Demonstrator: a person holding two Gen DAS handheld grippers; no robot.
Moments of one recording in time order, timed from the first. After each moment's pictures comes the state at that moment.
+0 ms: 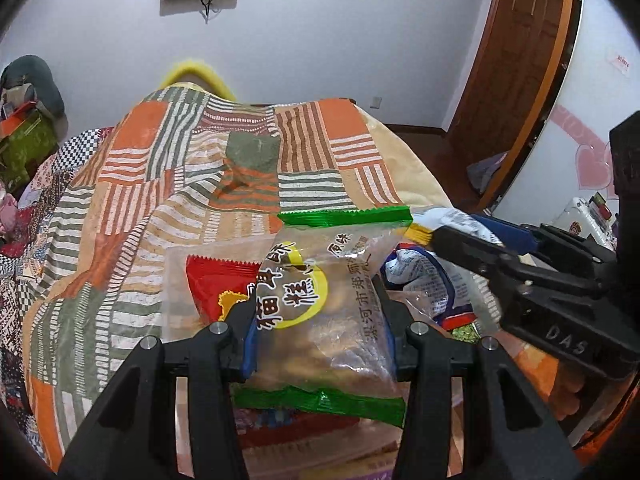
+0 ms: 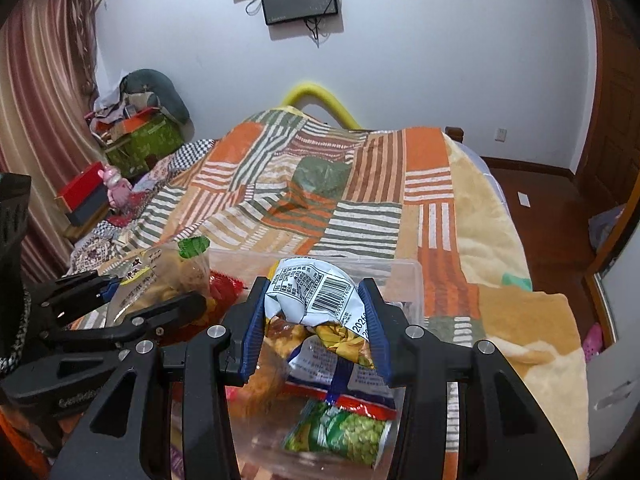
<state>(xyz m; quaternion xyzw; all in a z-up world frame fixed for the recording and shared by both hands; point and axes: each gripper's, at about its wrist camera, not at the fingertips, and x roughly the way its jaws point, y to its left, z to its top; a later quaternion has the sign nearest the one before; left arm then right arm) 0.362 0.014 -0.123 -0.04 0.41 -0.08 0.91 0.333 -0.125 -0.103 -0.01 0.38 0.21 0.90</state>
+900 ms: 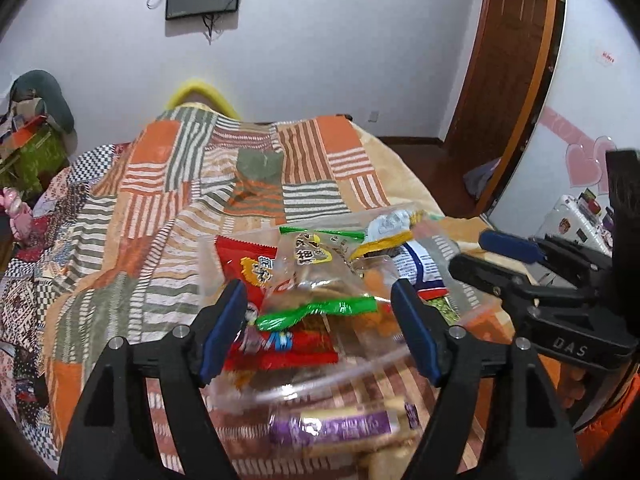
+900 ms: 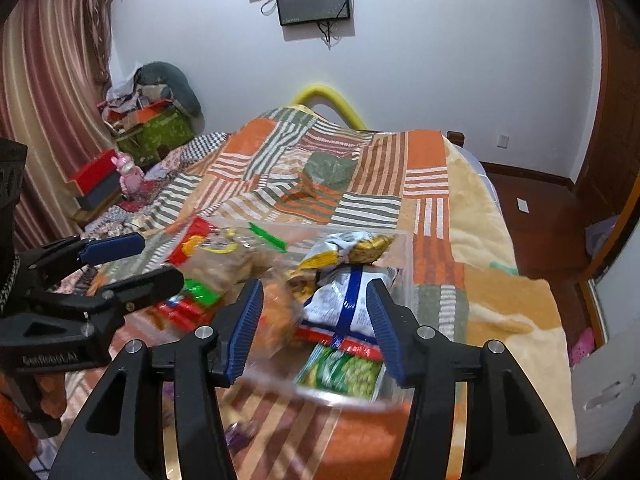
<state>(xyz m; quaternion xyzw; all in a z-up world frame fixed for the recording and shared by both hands) 0.290 0.019 -0.080 -0.03 0.37 -0.08 0.92 0.277 -0.145 -0.077 -0.02 0.37 0.24 0.90</state>
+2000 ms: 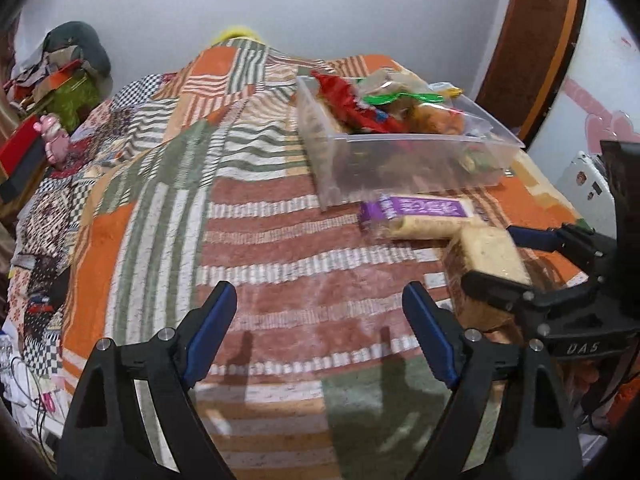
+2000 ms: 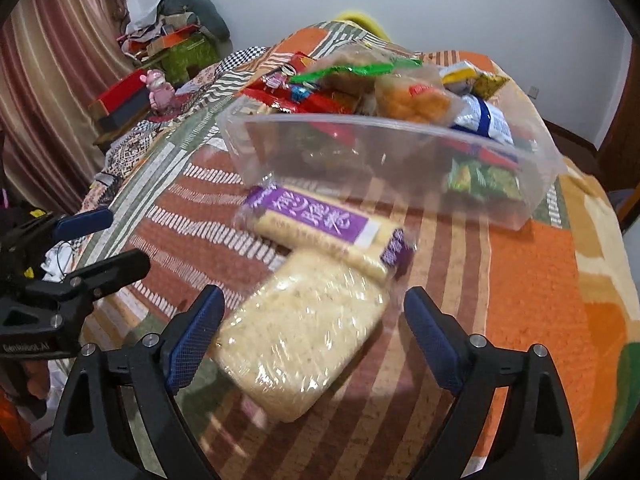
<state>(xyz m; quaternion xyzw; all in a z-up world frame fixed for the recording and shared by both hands) 0.152 0.079 -0.155 -0.04 0.44 -0.03 0.90 0.187 -0.085 -0.164 -0.05 0.47 0.26 0.84</state>
